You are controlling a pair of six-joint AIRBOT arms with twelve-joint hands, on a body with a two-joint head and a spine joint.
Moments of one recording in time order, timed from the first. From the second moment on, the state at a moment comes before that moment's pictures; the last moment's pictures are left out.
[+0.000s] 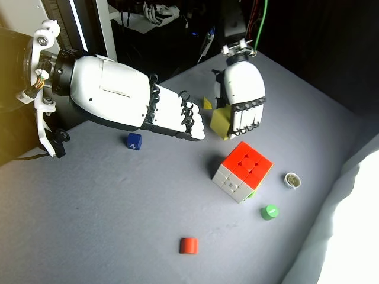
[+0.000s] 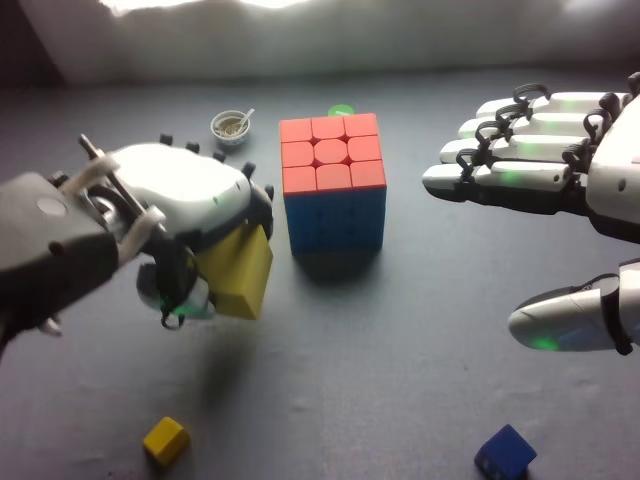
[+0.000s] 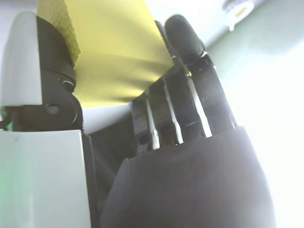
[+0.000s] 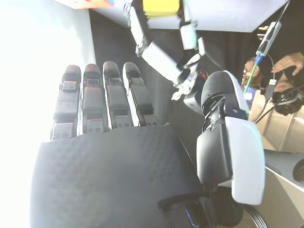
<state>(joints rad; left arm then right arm) 0.22 -0.97 0.84 -1.31 -0.47 2.27 -0.13 -0.59 0.68 -0.74 0.24 -0.35</state>
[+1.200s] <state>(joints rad) -0.05 -1.04 1.17 -1.12 0.04 2.27 -0.13 -0.59 0.68 -0.74 0.24 -0.34</state>
